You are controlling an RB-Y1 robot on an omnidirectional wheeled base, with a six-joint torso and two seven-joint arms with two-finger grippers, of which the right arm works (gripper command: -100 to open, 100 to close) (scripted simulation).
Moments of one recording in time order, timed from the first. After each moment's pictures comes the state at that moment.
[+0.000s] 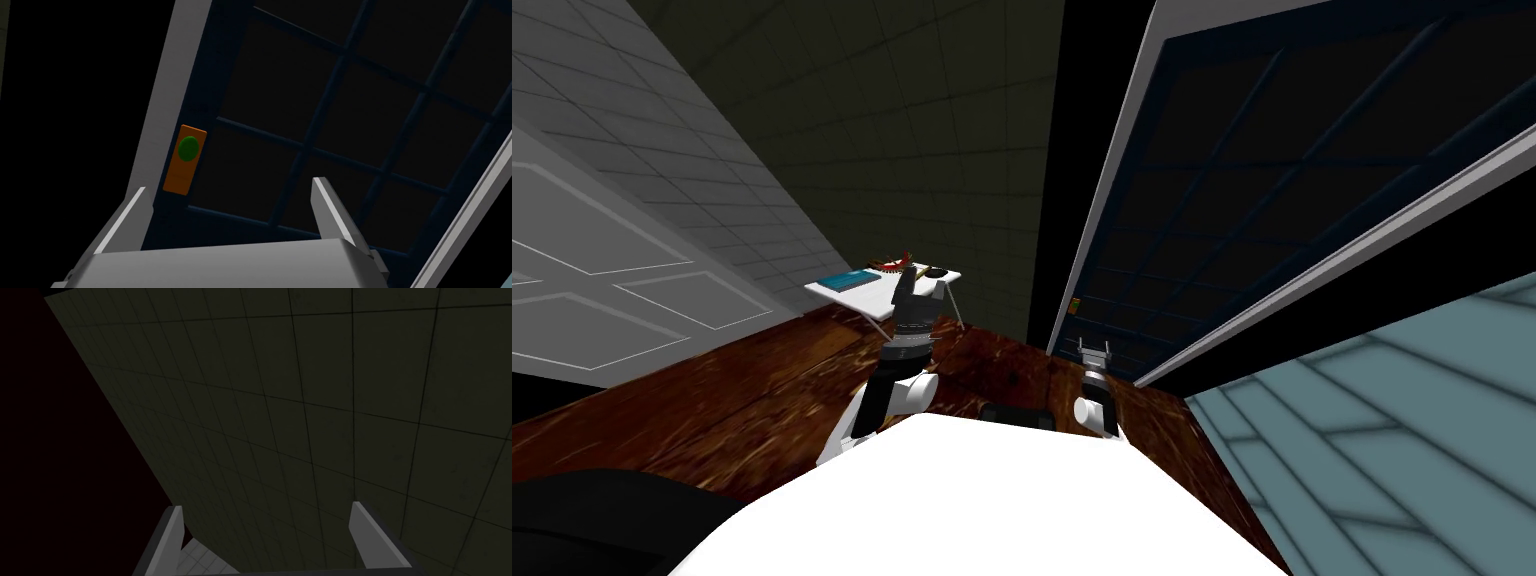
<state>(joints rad) 0.19 -0.14 0.11 -1.31 -0.56 -0.72 -0.78</state>
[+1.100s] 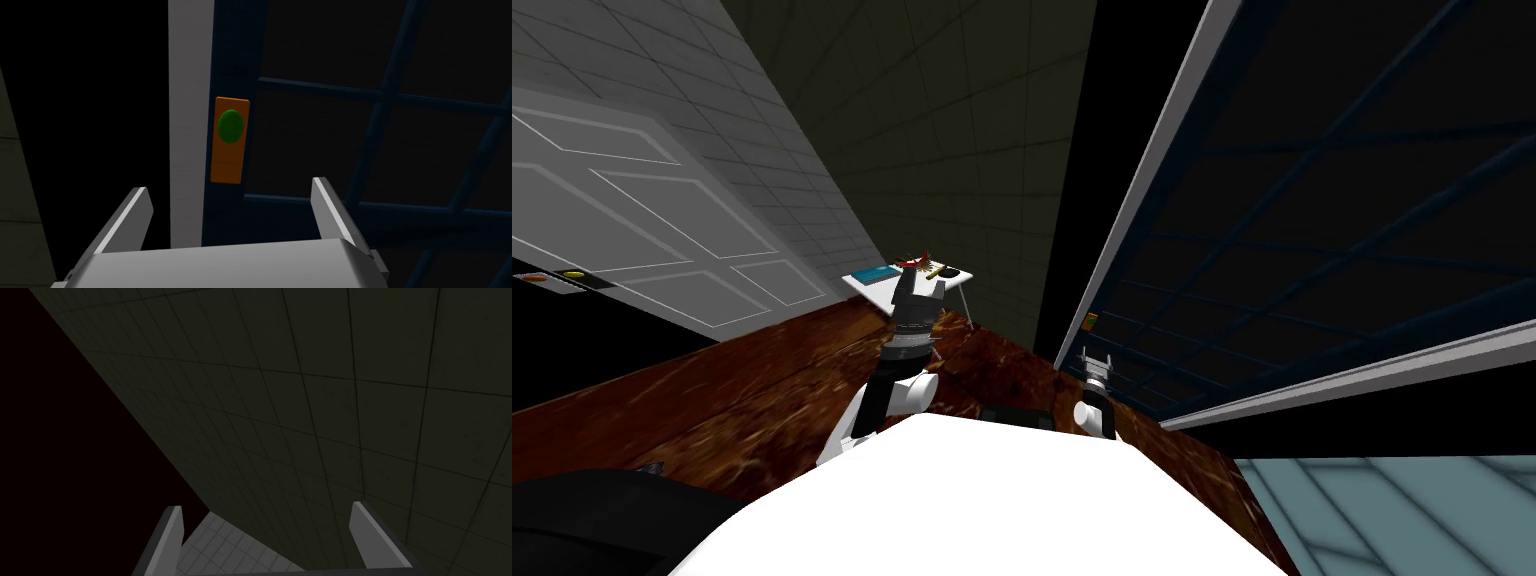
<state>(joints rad) 0.09 -0.17 0.14 -1.02 -0.72 -0.83 -1.00</state>
